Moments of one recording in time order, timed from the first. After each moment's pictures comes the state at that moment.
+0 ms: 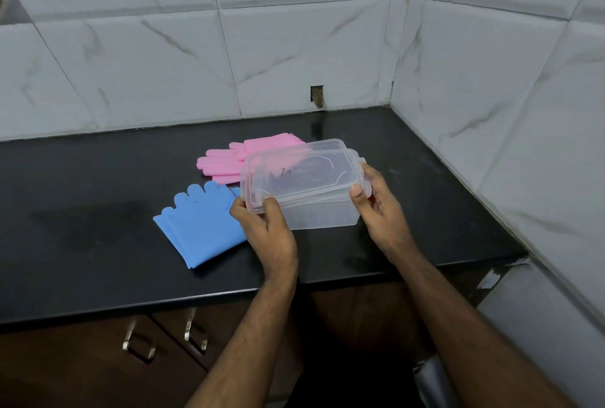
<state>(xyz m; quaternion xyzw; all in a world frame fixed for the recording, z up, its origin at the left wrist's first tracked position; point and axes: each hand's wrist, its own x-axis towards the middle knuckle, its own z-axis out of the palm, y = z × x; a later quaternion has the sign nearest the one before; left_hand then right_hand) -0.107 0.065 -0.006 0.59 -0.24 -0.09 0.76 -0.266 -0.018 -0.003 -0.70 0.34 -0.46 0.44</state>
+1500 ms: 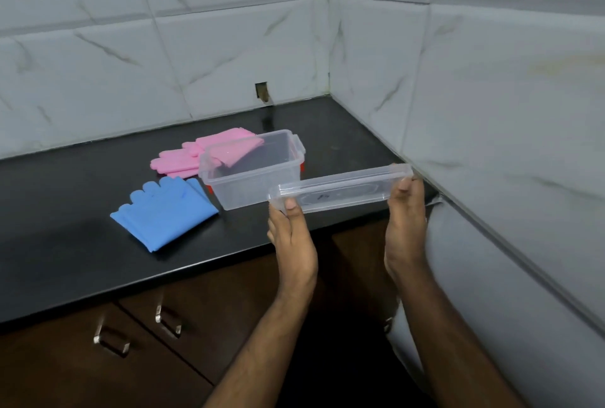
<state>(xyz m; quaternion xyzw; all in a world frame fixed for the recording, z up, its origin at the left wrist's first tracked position) -0.223 0.135 -0.015 0.61 -0.39 -0.26 0.63 -0.364 0.090 -0.007 -0.48 0.39 -0.69 0.37</state>
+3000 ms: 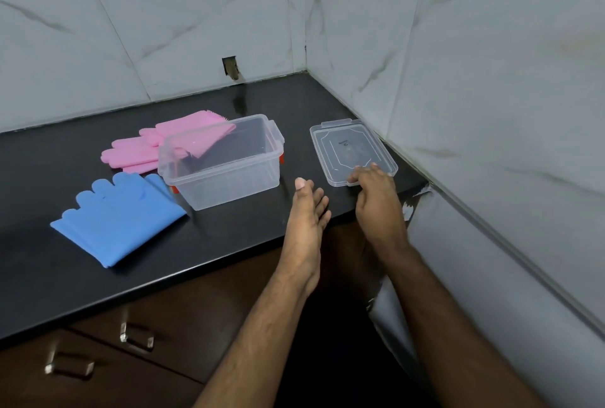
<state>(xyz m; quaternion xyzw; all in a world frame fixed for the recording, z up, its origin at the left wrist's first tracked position) -0.247 0.104 0.007 0.49 -0.32 -0.57 0.58 -0.375 0.026 -0.040 -0.72 0.57 -0.39 0.07</state>
